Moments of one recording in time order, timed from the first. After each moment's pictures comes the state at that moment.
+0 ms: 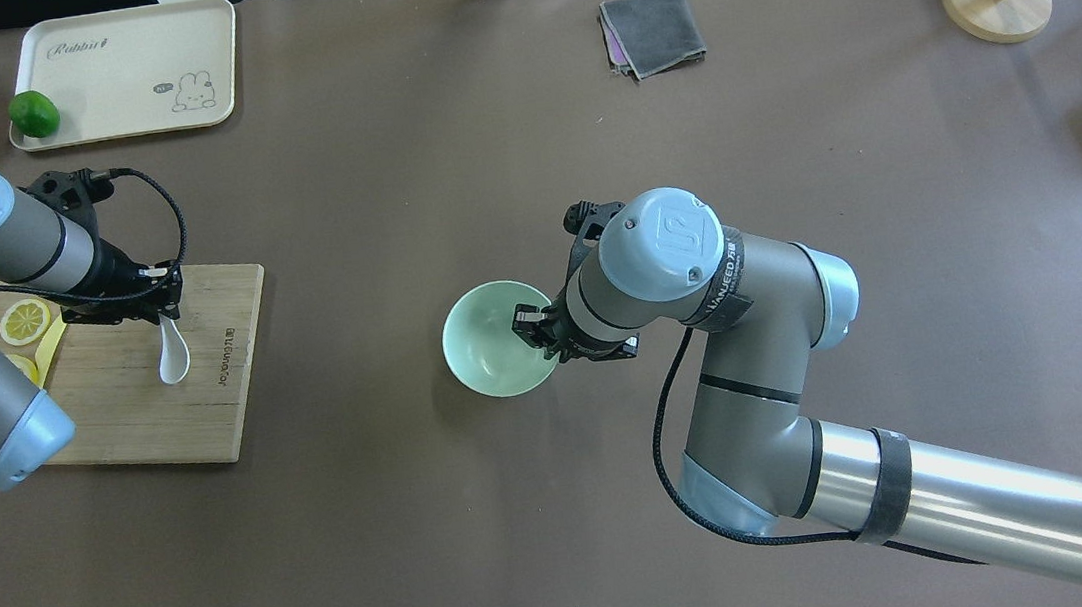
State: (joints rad) left arm -0.84 -1.82 -1.62 -1.97 -2.09 -1.18; right arm 0.47 -0.93 1.62 -1.25 1.90 1.58
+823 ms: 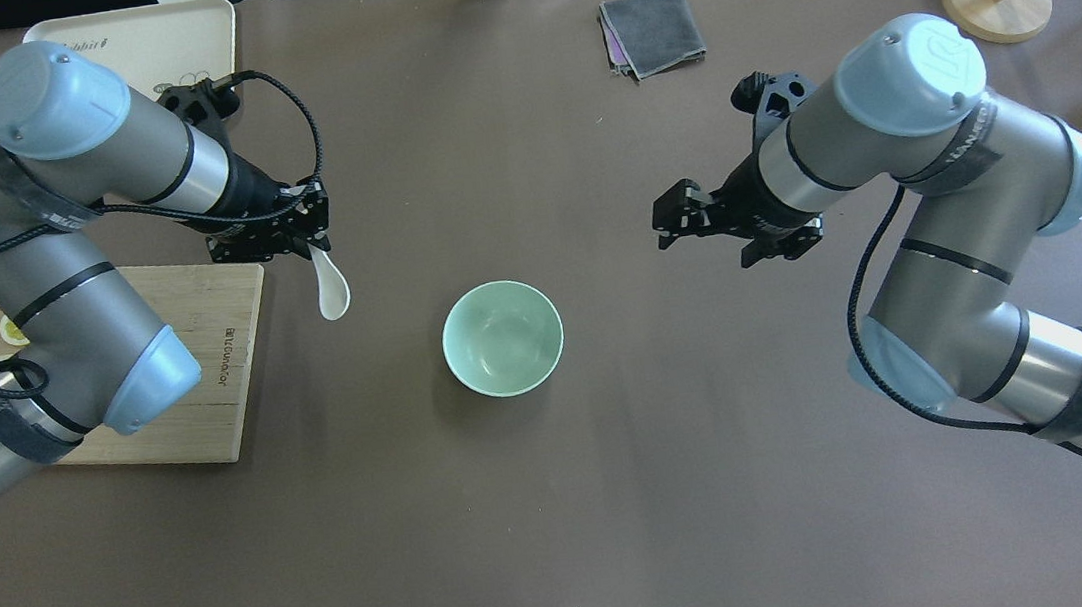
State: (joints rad) left arm -0.77 -2.10 -1.67 -1.90 -2.11 -1.46; right arm 0.76 -1.20 1.81 -1.27 2.12 1.31
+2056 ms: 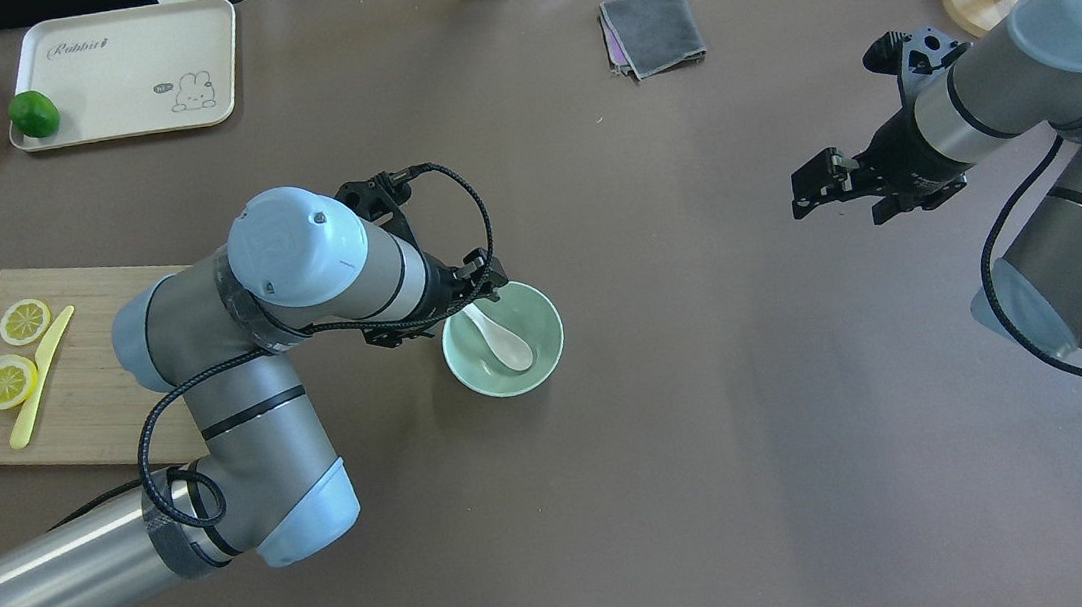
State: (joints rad) left arm -0.54 -2.19 -1.67 -1.89 -1.84 -1.59; right arm 0.89 -1.34 1.82 -1.26 2.20 1.08
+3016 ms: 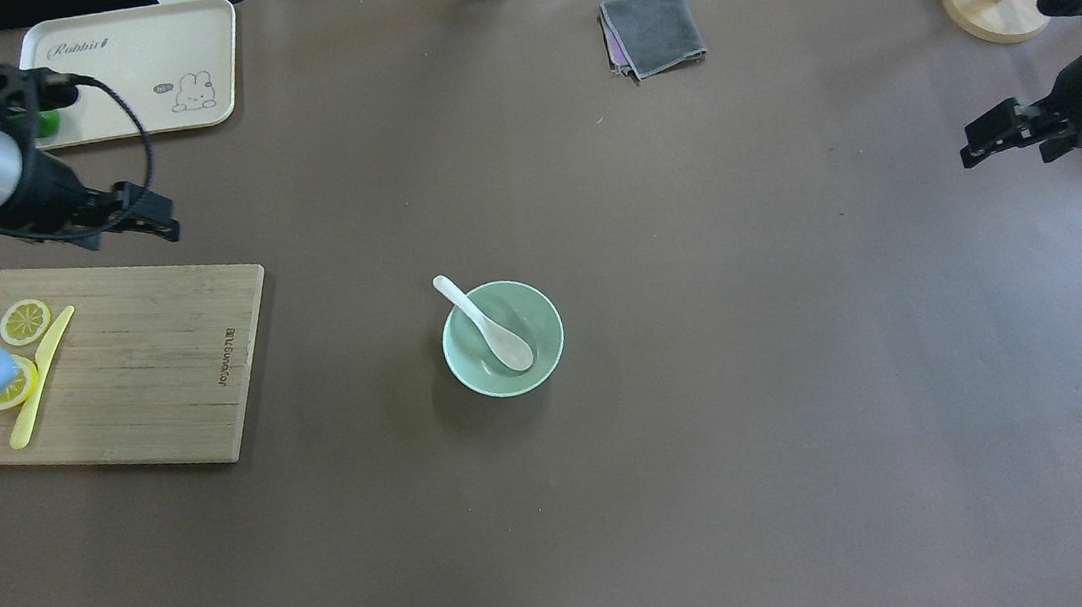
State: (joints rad) left arm -1.15 -1.74 -1.79 -1.81 -2.25 -0.52; right arm 1.25 -1.49 1.67 -1.28 2.30 0.50
